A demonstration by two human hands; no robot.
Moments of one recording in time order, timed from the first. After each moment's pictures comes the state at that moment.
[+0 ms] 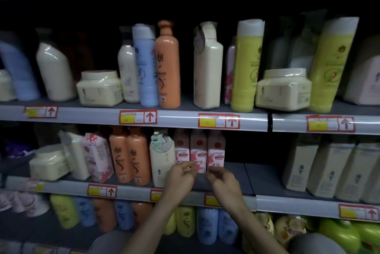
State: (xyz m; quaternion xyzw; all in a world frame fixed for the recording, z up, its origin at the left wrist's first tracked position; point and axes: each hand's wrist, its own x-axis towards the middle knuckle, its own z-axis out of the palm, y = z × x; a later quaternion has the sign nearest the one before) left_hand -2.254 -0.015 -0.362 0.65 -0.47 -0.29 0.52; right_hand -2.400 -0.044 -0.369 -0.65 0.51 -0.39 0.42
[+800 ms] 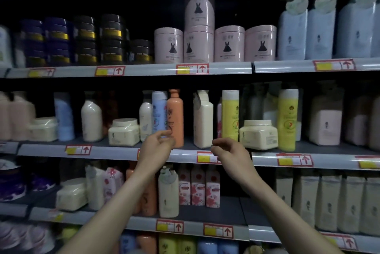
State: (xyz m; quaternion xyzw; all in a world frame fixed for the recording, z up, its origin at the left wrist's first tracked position) left_hand -2.239 0.086 -0.152 0.60 -0.46 -0.15 0.64; right_hand -2.450 0.033 -0.166 -0.71 0.39 -0.50 0.32
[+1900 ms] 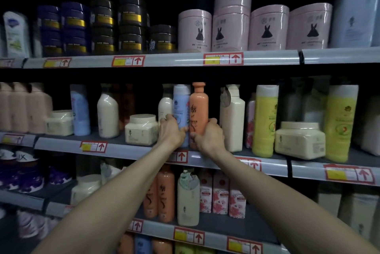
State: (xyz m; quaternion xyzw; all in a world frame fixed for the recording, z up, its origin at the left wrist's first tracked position) left_hand -2.157 -0.018 -0.133 0.76 -0.47 0.06 0.45; right_hand -2.281 -0.056 -0.145 -0.75 0.46 -0.44 0.20
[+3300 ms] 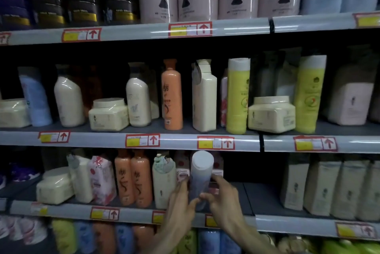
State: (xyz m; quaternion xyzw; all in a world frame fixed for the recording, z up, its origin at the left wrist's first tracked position) left_hand -2.258 0.008 -0.365 0.68 -0.58 -0.11 0.44; right_hand -2.403 -0.034 -0.345 -0.73 0.43 -0.43 0.30
